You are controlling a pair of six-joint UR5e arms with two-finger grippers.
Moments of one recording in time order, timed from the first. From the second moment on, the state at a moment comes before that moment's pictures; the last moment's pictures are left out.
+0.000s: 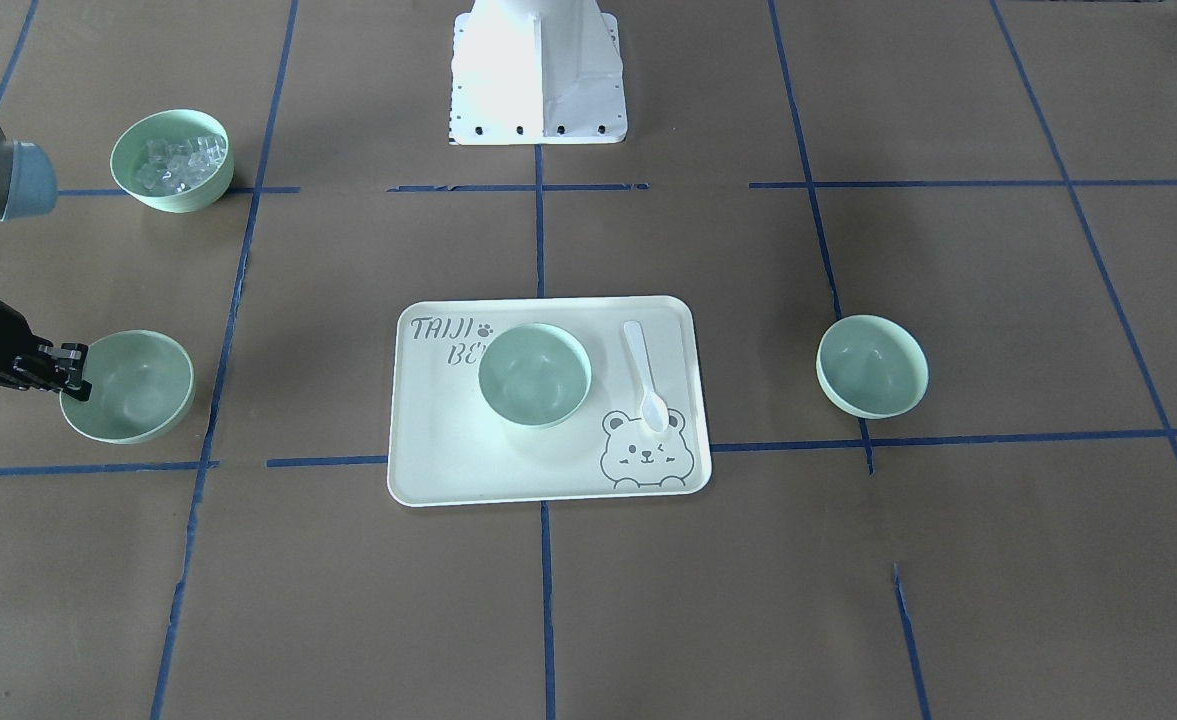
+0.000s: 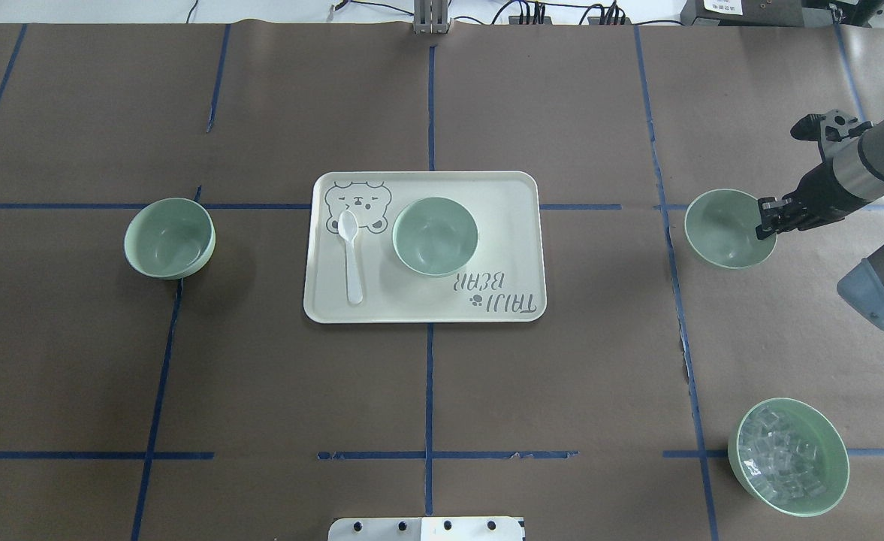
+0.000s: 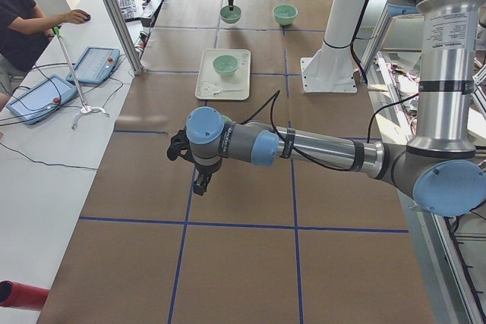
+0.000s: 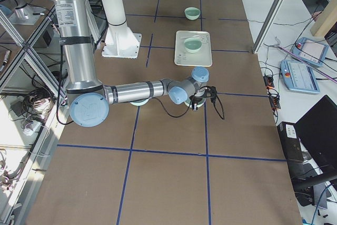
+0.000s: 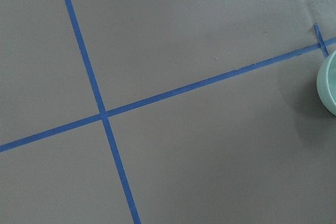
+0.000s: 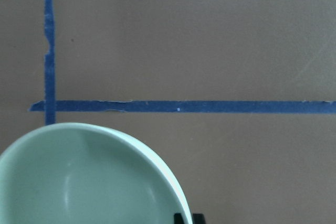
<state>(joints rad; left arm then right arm) -1.53 -1.54 -1.77 -1.63 -2.48 0.14 1.03 -1.43 1.59 -1.15 2.28 0.77</state>
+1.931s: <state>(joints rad) -1.53 -1.54 -1.77 -1.71 -2.48 0.14 0.66 -0.87 1.49 -1.24 2.07 1.46</state>
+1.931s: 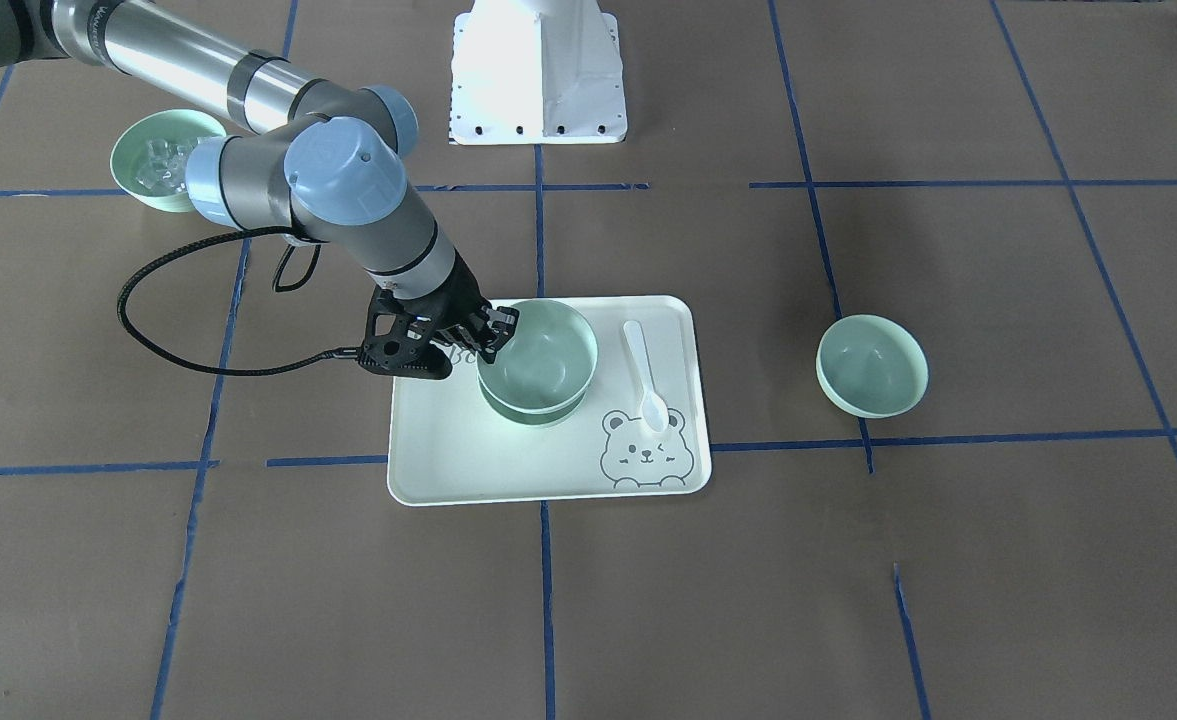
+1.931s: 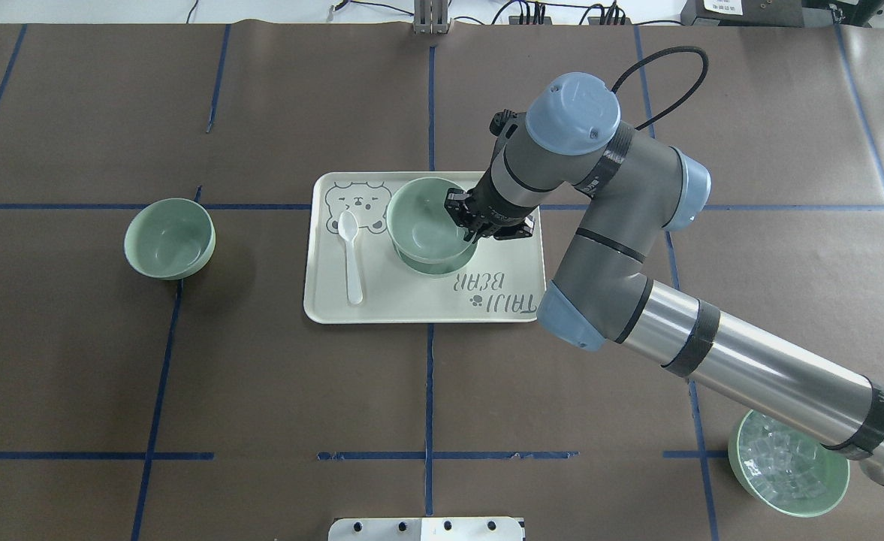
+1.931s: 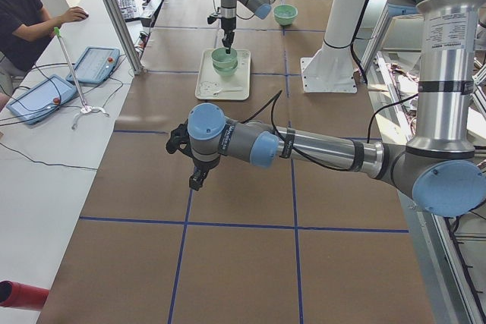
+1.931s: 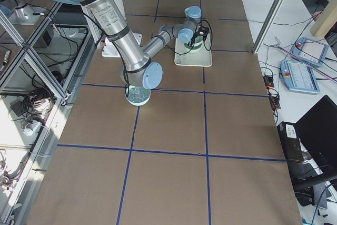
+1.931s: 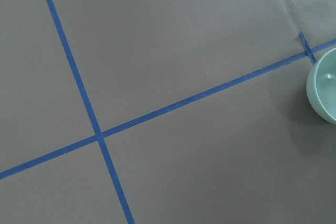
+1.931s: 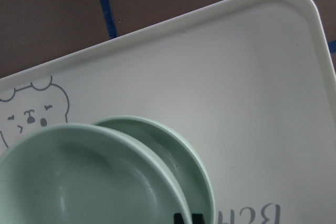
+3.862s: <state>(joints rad) -0.99 -1.77 -1.60 -1.94 -2.26 -0.77 1.00 -1.21 1.67 -1.23 2.32 1.16</state>
